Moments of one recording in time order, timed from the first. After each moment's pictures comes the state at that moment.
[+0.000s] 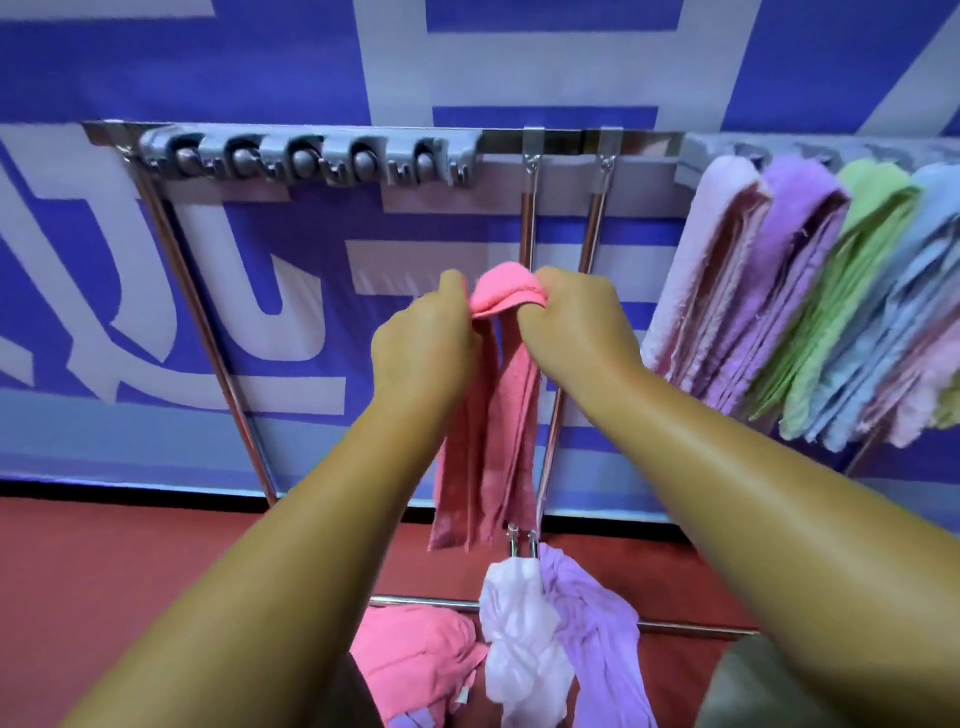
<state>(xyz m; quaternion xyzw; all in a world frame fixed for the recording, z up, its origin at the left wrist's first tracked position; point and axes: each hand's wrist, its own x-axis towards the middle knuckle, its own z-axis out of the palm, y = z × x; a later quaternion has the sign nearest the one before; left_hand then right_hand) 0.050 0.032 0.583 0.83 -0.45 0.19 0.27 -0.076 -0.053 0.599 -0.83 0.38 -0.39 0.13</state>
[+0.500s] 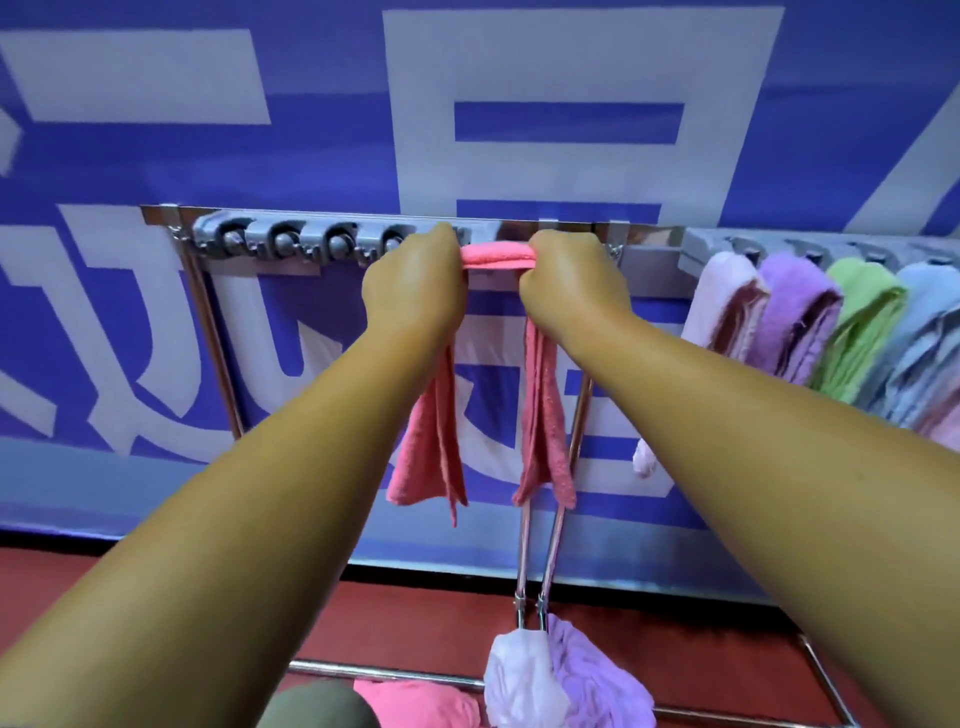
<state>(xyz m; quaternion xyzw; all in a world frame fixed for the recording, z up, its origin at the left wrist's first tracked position) 0.108 0.001 0.700 0.81 -0.44 0.29 0.27 -0.029 -0.079 0.712 -0.85 0.40 -0.36 0.00</state>
